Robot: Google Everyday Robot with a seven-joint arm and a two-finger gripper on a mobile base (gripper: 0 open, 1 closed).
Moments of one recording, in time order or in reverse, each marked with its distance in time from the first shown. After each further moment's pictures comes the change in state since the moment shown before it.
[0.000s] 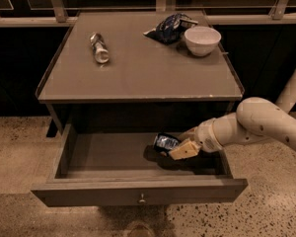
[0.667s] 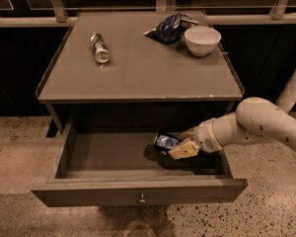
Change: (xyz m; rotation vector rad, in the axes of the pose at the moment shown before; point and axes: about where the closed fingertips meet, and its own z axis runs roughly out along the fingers) arm 0.000 0.000 0.000 0.000 0.000 0.000
